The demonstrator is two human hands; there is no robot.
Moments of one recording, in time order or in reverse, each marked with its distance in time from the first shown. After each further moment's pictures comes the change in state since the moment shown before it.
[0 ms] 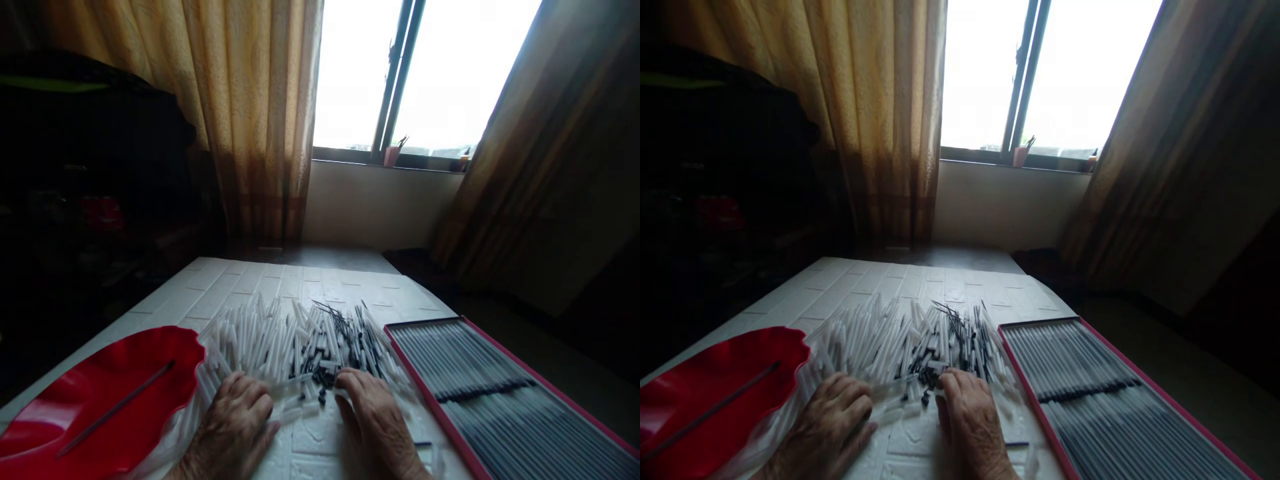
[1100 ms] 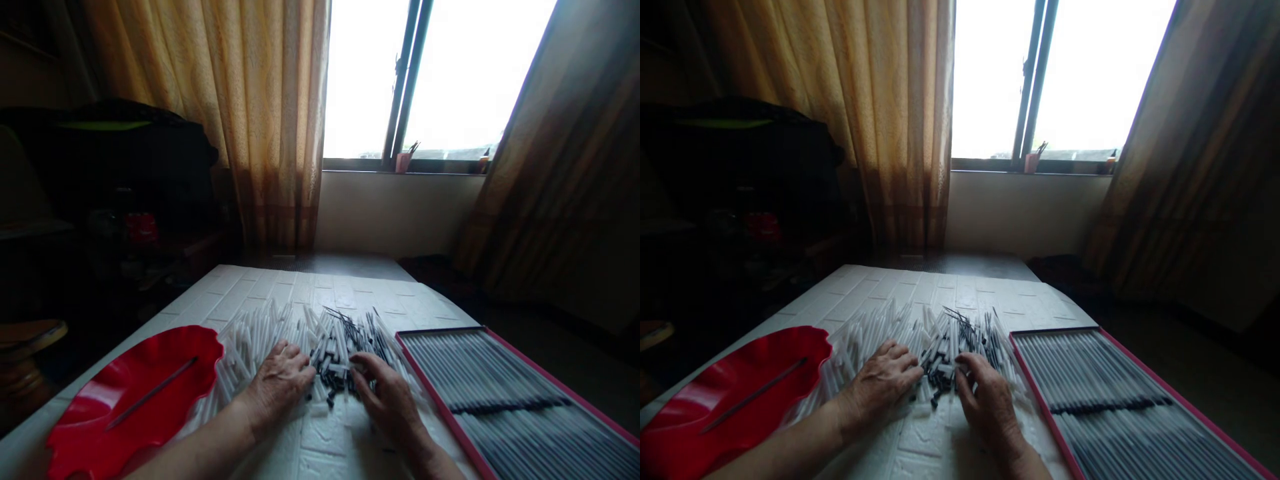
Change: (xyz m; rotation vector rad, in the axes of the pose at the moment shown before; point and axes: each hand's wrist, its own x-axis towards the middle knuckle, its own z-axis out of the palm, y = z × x) left_hand 0.072 0.010 0.003 0.174 -0.312 0.128; right_hand 0.024 0.028 0.002 0.305 -0.015 0.208
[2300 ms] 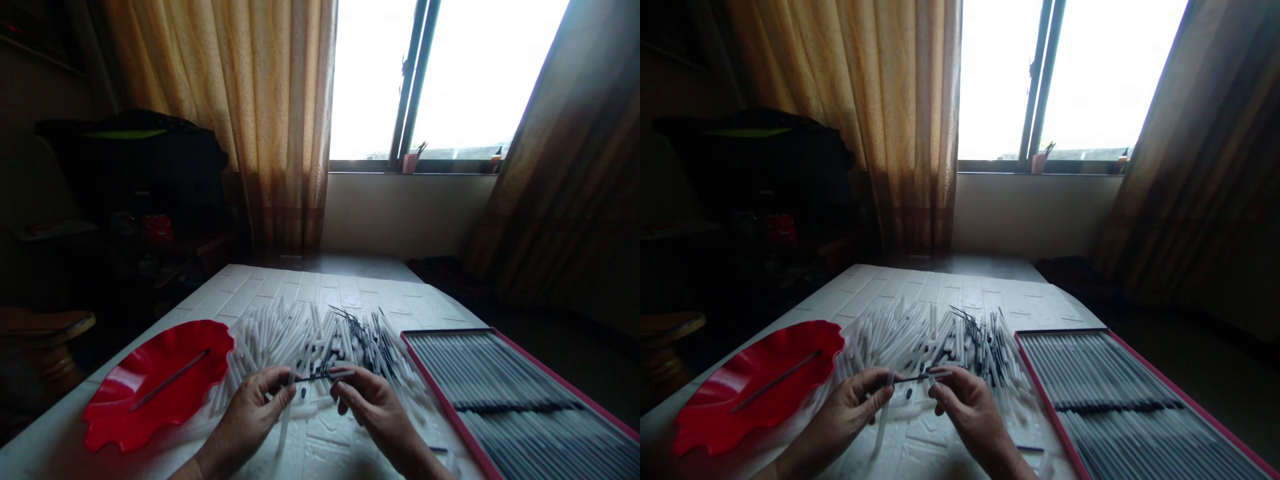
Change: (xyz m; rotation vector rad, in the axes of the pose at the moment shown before) left_hand -0.059 0.016 -0.010 -1.056 0.268 -0.581; right_hand -0.007 -0.048 0.005 0.921 -0.257 0.355
